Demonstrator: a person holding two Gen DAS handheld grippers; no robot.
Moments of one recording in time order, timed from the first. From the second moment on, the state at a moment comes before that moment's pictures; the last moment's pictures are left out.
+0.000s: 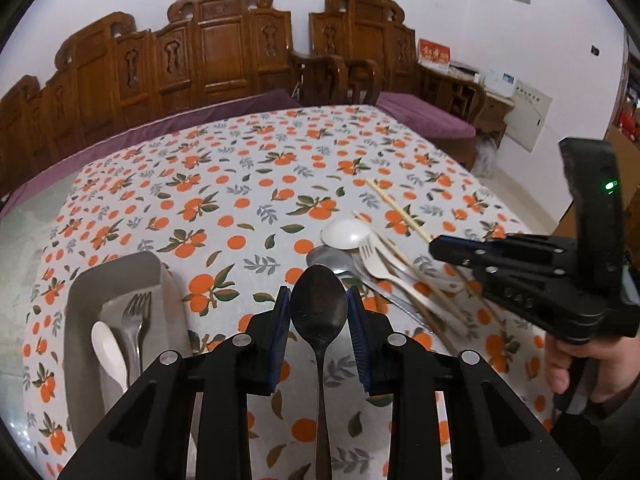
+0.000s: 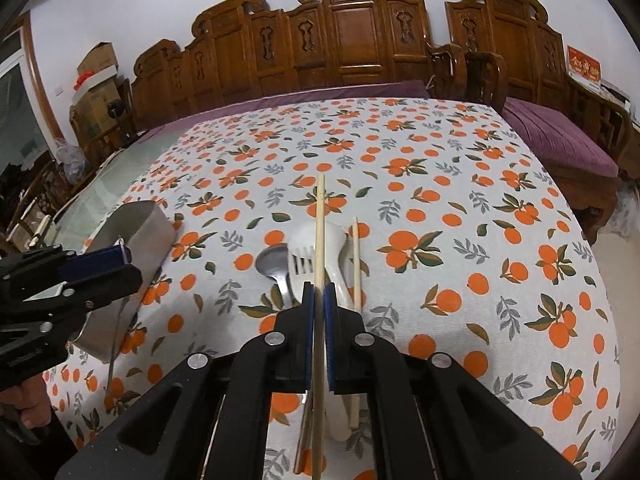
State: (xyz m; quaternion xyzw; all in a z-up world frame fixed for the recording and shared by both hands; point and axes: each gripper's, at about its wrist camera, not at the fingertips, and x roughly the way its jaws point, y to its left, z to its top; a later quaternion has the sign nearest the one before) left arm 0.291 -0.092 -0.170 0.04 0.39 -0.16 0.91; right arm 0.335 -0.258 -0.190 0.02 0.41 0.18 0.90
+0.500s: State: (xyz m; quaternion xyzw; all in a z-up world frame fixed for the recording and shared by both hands) left arm 0.275 -0.016 -0.108 0.00 0.34 -0.12 0.93; right arm 0.302 -0.203 -0.155 0.01 0.37 0.24 0.90
